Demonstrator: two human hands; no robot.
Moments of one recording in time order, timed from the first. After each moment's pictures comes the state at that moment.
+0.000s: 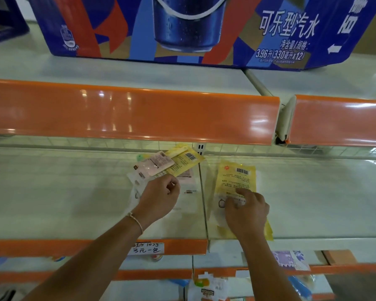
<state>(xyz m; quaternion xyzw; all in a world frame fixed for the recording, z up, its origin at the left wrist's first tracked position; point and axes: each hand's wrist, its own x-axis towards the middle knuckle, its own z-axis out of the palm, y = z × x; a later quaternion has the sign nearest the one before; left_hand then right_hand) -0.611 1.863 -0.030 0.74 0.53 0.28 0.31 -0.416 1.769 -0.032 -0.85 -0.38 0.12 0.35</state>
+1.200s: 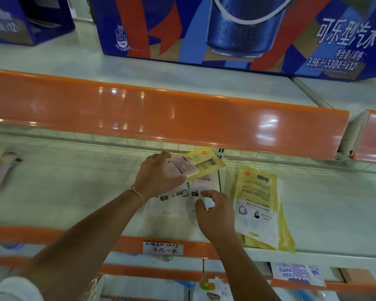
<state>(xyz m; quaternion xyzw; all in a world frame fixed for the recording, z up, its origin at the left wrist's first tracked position) -0.667 1.921 -0.020 0.77 0.57 0.23 0.17 -0.510 1.802 -0.041 -0.74 -0.50 0.23 0.38</state>
